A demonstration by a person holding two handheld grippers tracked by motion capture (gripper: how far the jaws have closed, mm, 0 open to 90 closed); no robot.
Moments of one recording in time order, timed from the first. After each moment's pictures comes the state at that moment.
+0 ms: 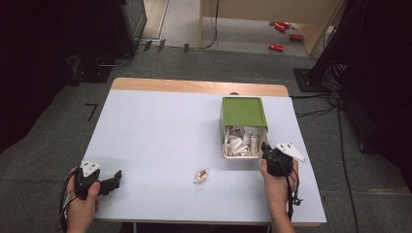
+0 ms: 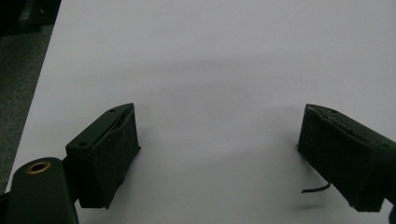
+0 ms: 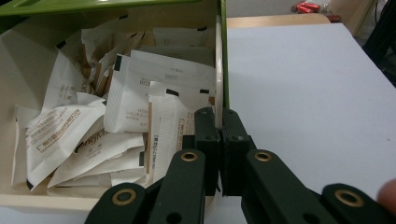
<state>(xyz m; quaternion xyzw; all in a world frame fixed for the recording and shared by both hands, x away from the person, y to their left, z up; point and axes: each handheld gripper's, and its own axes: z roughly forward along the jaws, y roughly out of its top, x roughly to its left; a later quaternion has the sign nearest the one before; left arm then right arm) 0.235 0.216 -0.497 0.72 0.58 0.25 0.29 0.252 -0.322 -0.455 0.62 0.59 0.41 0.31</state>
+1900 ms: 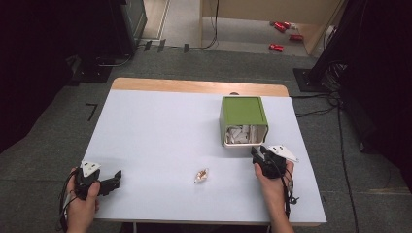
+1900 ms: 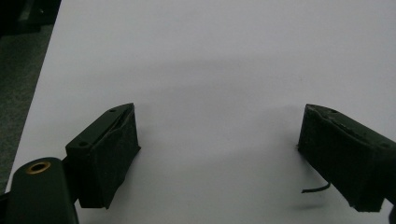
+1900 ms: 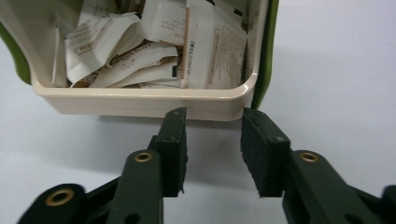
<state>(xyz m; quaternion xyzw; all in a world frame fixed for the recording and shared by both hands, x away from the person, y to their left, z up) 0.235 0.216 -0.497 0.72 0.58 0.25 0.29 0.258 -0.318 -0.483 0.60 0.62 0.41 0.27</state>
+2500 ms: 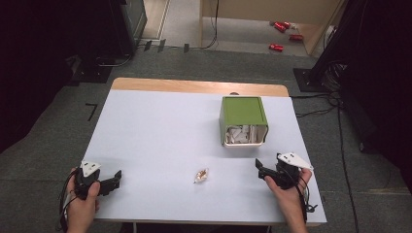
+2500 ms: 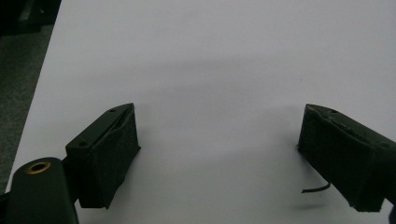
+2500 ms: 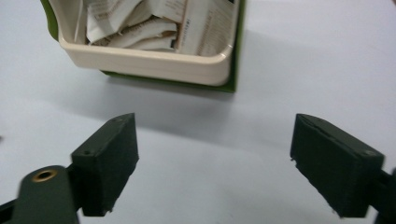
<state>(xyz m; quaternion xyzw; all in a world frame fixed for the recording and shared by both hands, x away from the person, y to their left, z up) 0.235 0.216 -0.497 0.72 0.58 0.25 0.29 0.225 -0.349 -0.471 0.57 0.67 0.39 0.27</state>
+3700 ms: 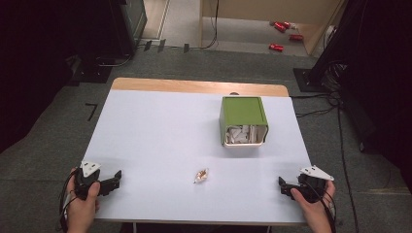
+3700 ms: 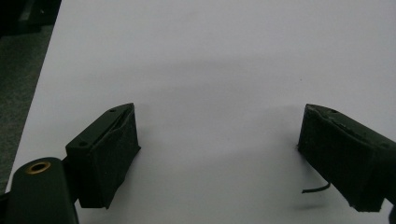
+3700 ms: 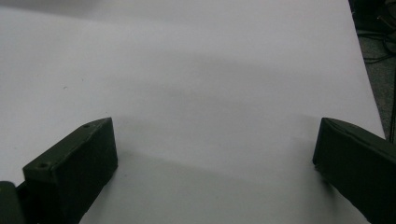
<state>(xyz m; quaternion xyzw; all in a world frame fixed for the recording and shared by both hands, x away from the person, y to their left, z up) 0.235 0.216 -0.497 0.72 0.58 0.25 0.29 0.197 -0.418 -0.504 0.62 0.69 0.29 0.25</state>
